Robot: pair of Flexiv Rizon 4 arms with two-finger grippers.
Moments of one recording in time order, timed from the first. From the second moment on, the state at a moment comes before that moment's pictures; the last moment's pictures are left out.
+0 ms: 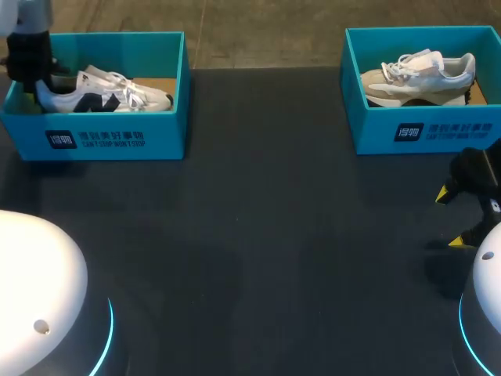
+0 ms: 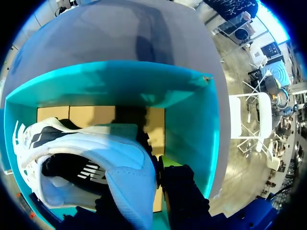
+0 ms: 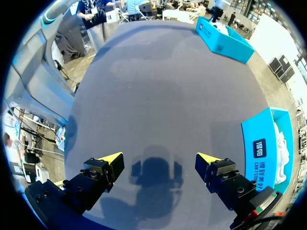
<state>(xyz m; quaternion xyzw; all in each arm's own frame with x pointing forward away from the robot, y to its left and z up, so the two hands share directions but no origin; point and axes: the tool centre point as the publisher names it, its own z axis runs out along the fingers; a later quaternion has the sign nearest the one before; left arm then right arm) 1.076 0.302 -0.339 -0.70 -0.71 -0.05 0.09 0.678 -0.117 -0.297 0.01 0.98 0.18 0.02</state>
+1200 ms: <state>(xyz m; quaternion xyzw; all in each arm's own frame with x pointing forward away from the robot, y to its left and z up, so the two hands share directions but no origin) 1.057 0.300 -0.373 -0.70 -0.70 -0.03 0.10 0.678 -0.117 -0.297 0.01 0.98 0.18 0.02</state>
